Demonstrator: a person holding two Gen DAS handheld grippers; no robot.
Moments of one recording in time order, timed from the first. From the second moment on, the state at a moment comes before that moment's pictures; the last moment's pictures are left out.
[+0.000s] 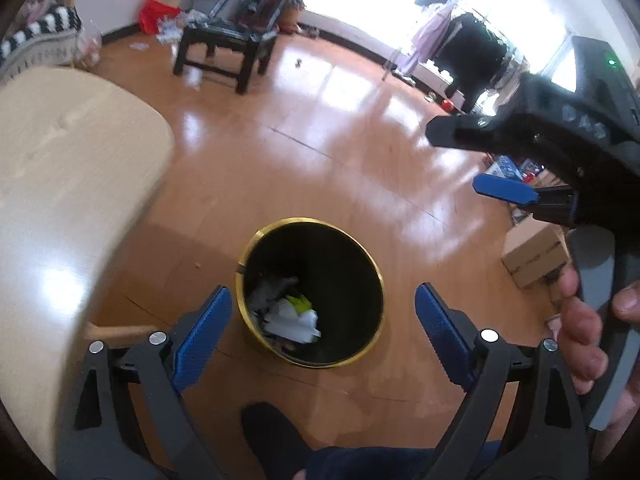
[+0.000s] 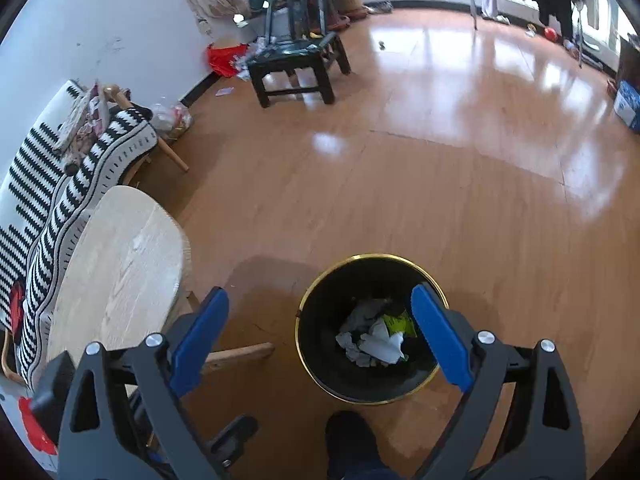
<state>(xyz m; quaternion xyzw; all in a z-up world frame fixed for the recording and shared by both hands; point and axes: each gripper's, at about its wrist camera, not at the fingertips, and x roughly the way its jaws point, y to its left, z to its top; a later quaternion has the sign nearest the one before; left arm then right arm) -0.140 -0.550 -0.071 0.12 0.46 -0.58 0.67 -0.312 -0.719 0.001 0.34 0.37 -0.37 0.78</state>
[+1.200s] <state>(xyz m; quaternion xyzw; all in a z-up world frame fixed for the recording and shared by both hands) 0.025 0.057 0.004 0.11 0.37 -0.18 0.90 -0.062 -0.189 -0.018 -0.01 0.46 0.18 0.87</state>
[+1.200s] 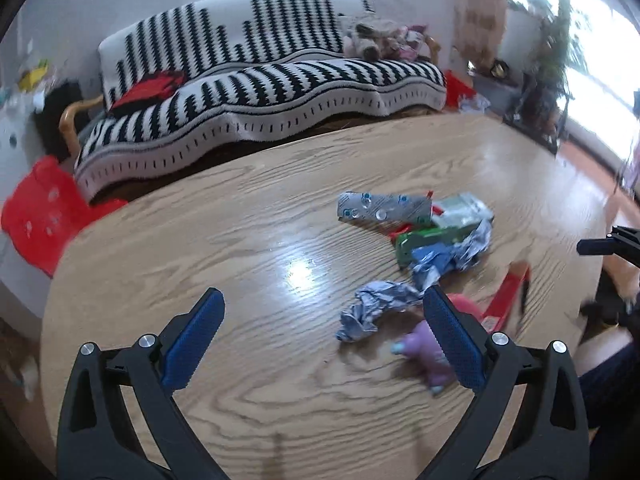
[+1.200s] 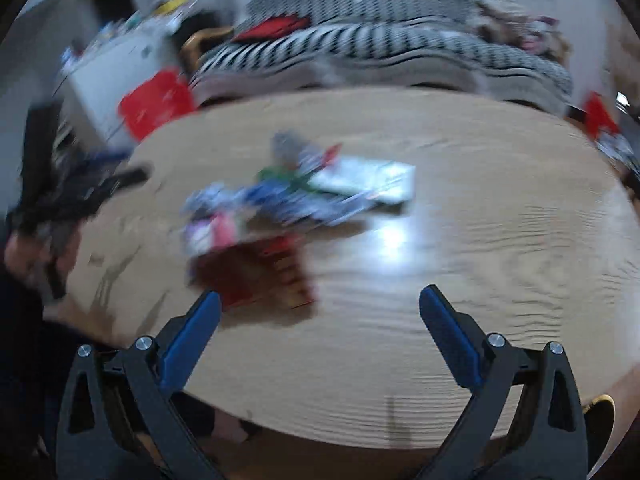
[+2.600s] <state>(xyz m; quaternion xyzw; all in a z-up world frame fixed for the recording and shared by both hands) 0.060 0.010 -0.034 0.12 0.45 -0.21 0.86 -0.042 -0.156 -0.030 -0.04 0.46 0.19 0.87</state>
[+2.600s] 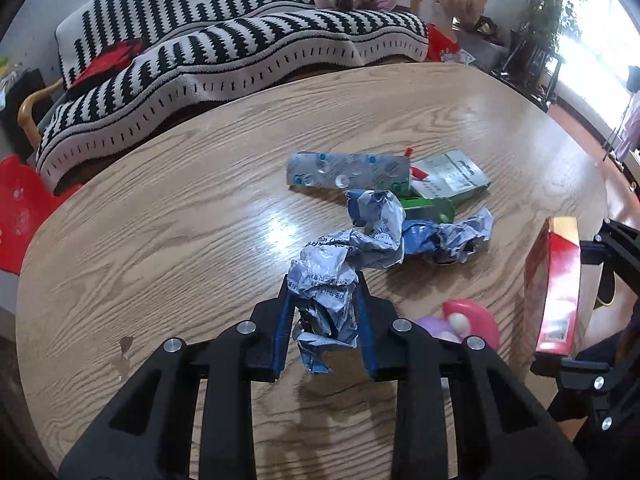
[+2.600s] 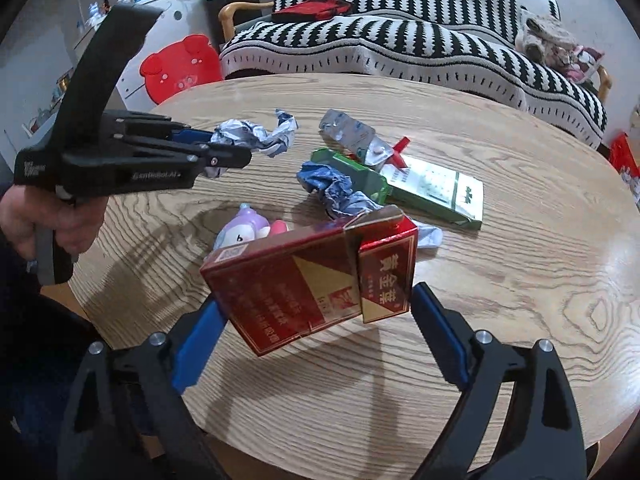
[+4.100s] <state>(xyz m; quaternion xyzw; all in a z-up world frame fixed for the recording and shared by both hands) -0.107 -0.507 -0.081 0.11 0.49 -0.53 0.68 -0.291 -0.707 -0.035 0.35 0.40 -0.34 0.77</state>
